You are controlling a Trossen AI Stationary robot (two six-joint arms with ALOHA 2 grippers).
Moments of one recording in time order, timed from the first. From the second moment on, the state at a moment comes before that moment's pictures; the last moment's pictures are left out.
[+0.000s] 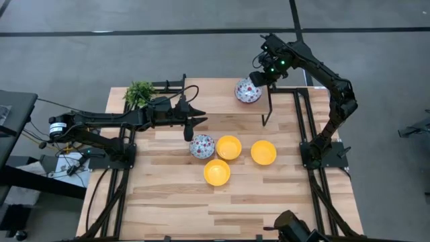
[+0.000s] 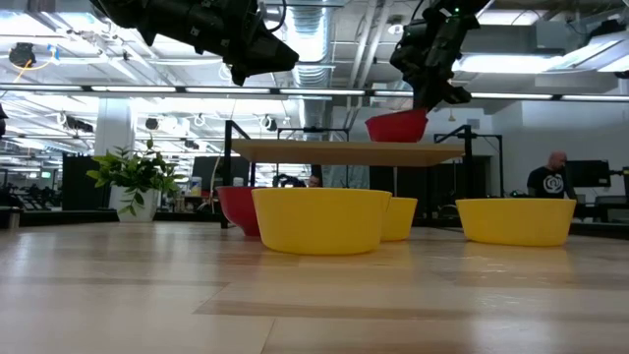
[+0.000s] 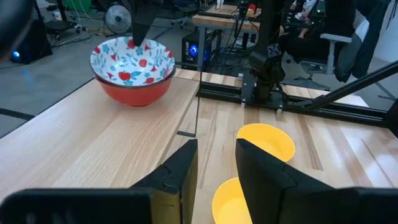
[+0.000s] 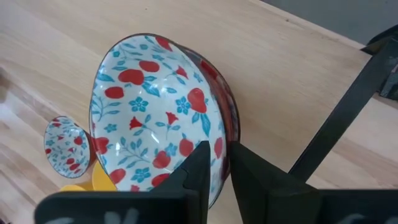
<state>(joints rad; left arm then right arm) 0.21 1.23 0.76 0.26 0.04 0.00 -0.85 1.71 1.76 -1.30 -0.29 0.23</state>
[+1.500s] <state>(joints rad) 0.21 1.23 0.76 0.26 0.04 0.00 -0.85 1.71 1.76 -1.31 -0.25 0.18</state>
